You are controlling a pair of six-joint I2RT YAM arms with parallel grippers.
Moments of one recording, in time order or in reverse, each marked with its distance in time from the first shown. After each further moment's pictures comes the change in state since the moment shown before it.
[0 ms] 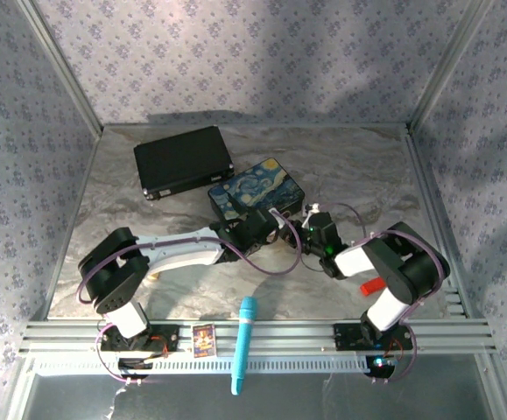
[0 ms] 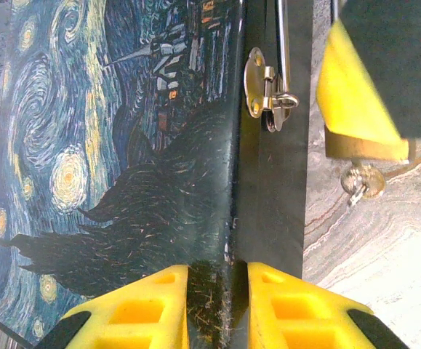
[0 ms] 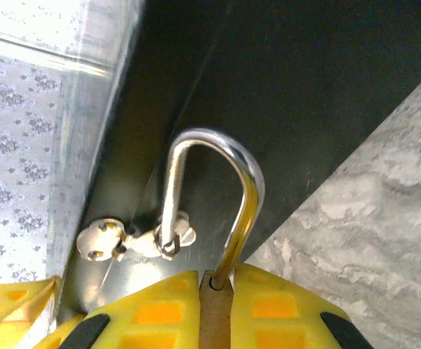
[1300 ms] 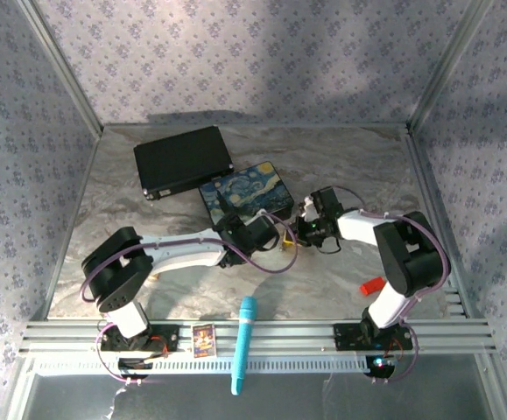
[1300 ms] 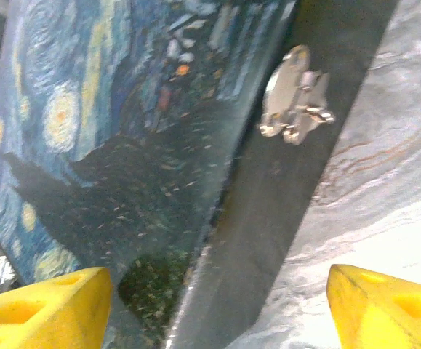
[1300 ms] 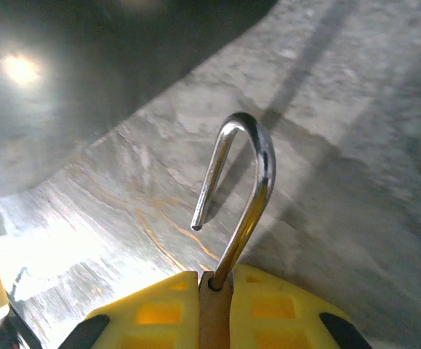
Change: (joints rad) left arm -0.012 0.014 0.000 -0.151 -0.181 -0.236; right arm -0.193 0.042 0.400 -1.083 -0.304 -0.568
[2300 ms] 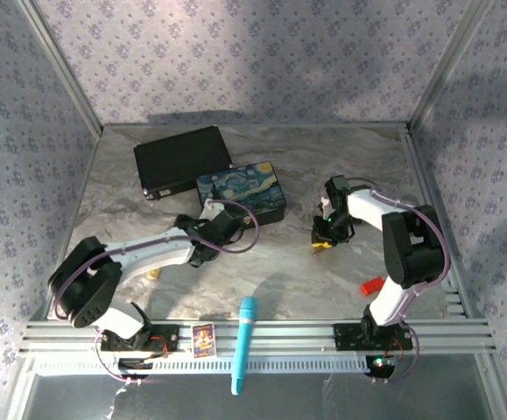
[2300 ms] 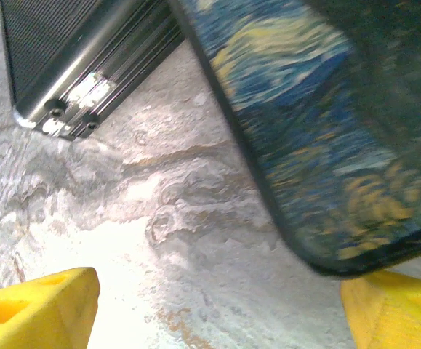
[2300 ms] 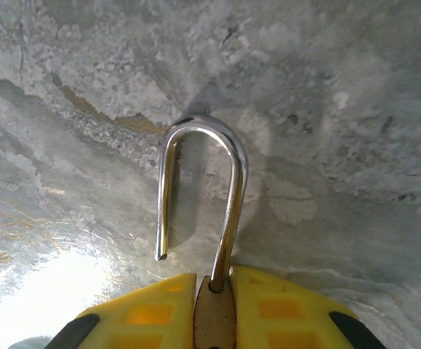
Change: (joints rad) left arm 0.198 -0.208 -0.198 -0.089 -0.084 -0.360; right arm -0.123 0.047 0.202 -0.518 0.240 -0.226
